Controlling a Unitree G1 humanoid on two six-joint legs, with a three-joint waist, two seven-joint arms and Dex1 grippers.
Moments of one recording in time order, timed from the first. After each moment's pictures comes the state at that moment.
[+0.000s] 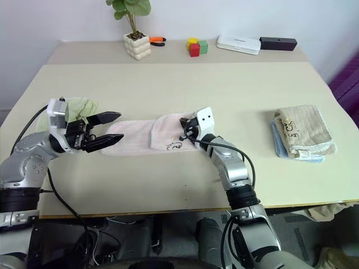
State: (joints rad) left arm -0.36 0.65 0.22 0.10 -0.67 0.37 -1.33; right arm -0.47 -0.14 0.11 0.27 0.19 0.23 0.42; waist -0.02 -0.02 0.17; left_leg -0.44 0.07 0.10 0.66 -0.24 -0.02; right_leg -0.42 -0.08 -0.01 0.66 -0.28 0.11
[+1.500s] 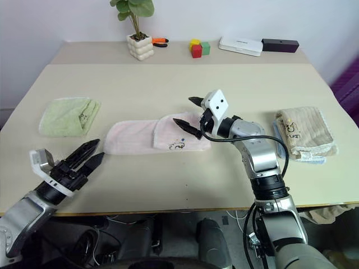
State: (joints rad) left arm 0.26 0.41 0.52 -0.36 -1.88 0.81 0.02; right arm -0.54 -0.38 0.07 0.03 0.26 0.27 0.80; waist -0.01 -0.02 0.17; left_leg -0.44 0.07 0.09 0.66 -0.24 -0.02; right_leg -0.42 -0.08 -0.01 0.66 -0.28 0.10
